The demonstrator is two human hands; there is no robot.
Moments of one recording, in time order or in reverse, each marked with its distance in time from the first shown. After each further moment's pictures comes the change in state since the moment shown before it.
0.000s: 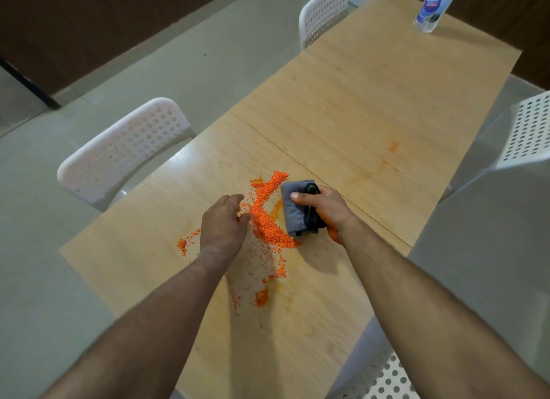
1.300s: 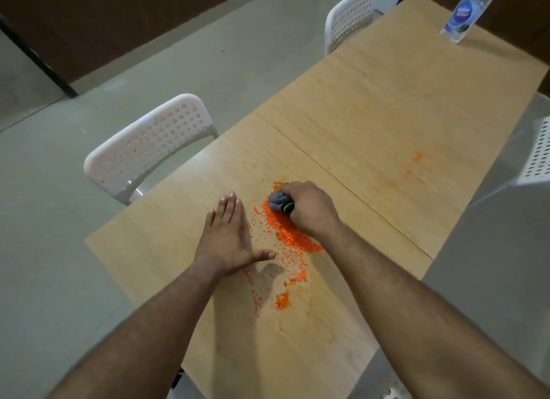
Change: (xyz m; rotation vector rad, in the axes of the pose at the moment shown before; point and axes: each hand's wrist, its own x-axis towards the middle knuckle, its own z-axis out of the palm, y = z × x) left_hand -0.010 -0.072 -0.012 0.289 -0.385 0.070; right_hand -0.005 -0.019 0.089 -1.202 -0.008 -0.498
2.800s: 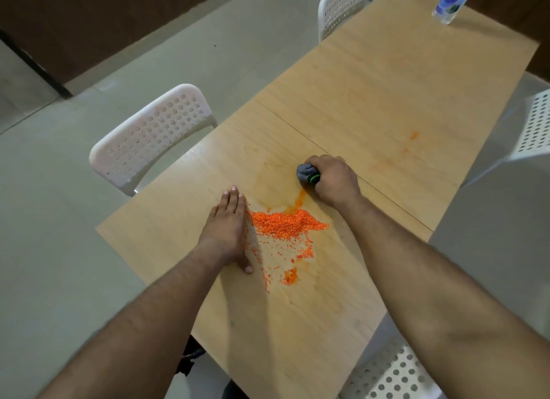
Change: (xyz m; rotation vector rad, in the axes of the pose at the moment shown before) left_hand -0.028 0.000 -0.020 0.171 -0.196 -0.004; right_hand -0.002 0.040 -0.010 -0.038 0.123 0.134
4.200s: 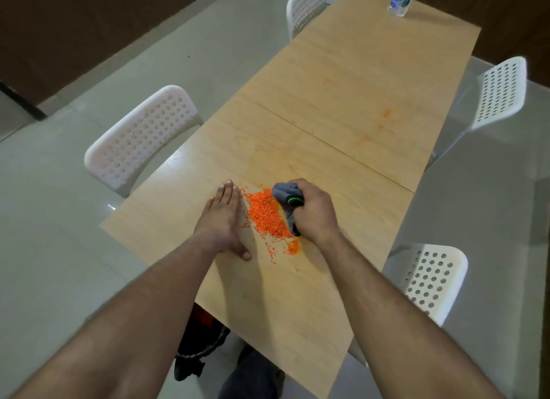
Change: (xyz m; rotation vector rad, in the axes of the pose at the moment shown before) left_hand -0.026 -0.024 0.011 -0.053 0.014 0.101; right_hand -0.136 -0.055 0.056 0.510 0.166 0.215
